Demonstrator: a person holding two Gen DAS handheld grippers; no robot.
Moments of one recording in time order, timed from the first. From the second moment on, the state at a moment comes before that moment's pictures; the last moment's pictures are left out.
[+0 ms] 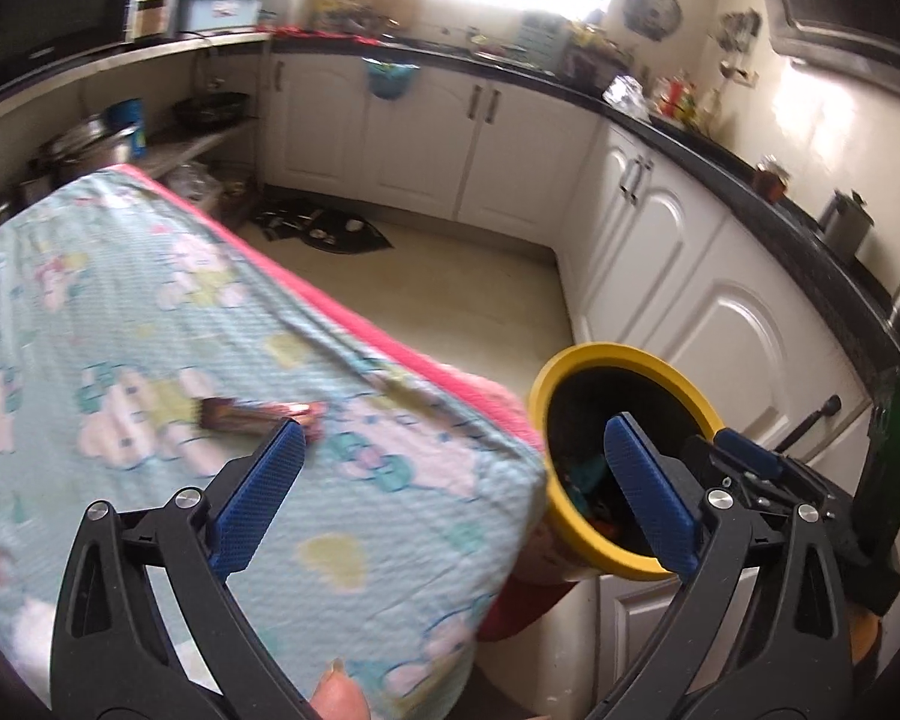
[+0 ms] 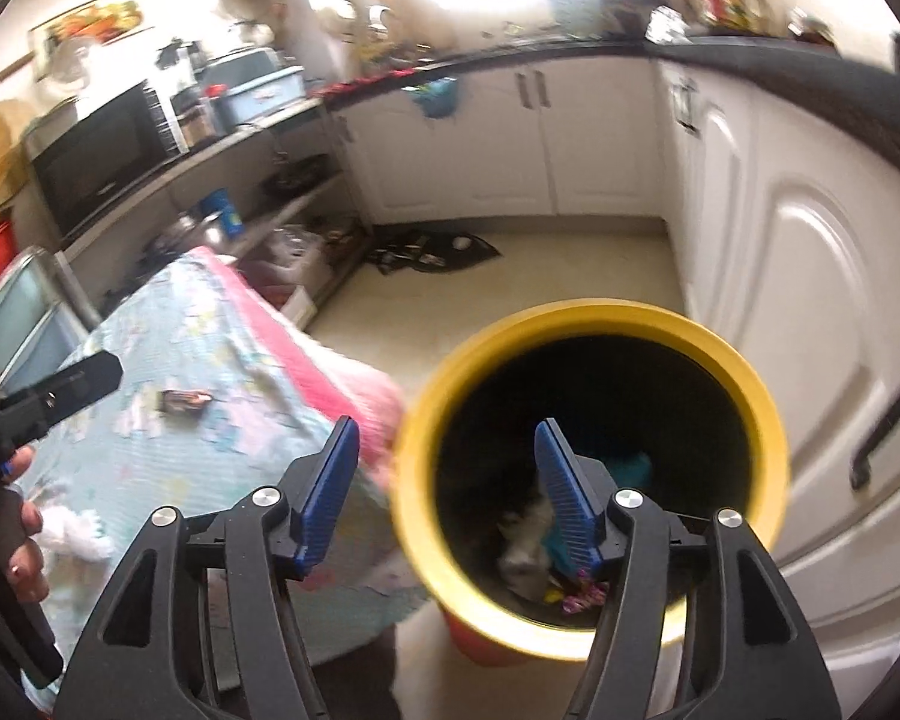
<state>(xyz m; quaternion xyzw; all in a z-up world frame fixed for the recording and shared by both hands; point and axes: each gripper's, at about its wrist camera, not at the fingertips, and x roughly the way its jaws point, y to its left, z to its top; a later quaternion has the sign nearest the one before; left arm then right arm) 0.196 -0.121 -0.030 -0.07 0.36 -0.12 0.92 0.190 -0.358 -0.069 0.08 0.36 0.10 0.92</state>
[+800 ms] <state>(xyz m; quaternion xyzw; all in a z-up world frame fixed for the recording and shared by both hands) 0.098 0.016 -0.036 -0.14 0.35 0.03 0.92 0.212 -0.172 -0.043 -0.07 0.35 0.28 0.89</state>
